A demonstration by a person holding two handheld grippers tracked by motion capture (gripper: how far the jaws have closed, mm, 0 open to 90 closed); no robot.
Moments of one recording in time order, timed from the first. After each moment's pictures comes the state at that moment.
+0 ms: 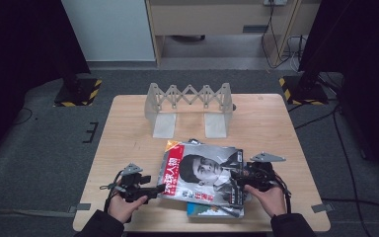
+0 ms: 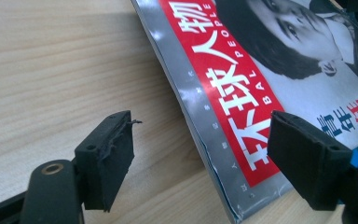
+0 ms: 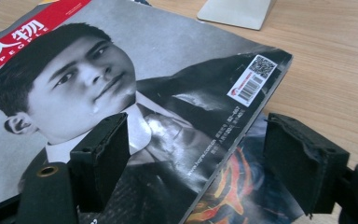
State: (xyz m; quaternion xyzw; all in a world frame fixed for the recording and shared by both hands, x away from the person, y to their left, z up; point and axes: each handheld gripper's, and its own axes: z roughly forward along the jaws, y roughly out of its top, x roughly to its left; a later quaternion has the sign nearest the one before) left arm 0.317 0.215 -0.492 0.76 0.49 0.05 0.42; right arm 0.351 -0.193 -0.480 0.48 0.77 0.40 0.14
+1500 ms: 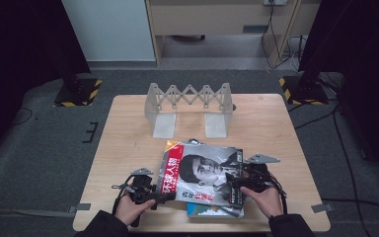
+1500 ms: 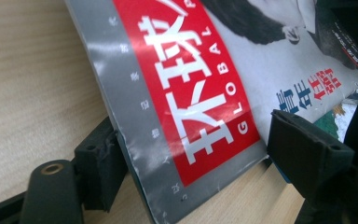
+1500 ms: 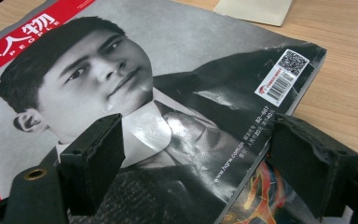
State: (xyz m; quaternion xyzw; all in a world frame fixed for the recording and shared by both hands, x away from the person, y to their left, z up) left arm 0.321 0.195 -0.510 0.77 0.48 -0.07 0.41; right arm 0.351 -0.182 -0.486 0.47 0.77 0.41 0.12
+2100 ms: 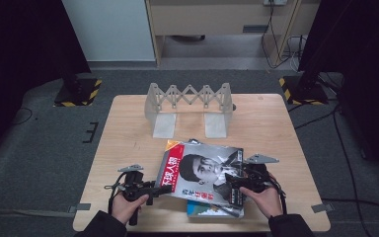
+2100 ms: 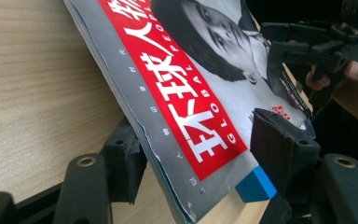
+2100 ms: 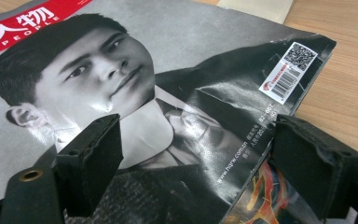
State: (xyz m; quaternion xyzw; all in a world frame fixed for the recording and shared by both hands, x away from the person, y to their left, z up) left arm 0.320 0.210 -0.492 0.72 0.49 -0.09 0.49; right arm 0.350 -0.180 -0.487 0.47 0.77 0.41 0.13
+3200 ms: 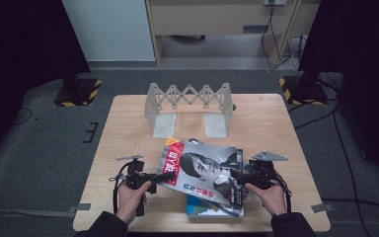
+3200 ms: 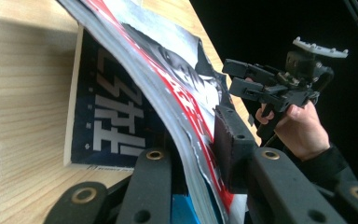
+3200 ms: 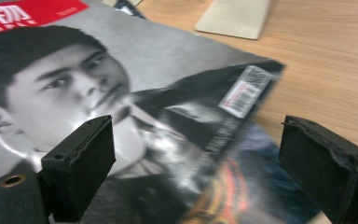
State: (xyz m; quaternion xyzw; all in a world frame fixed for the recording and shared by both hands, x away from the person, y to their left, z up) left arm 0.341 0.202 -0.468 0.66 0.50 -0.16 0.54; right arm 0.357 -0.200 -0.483 0.49 0.75 0.43 0.14
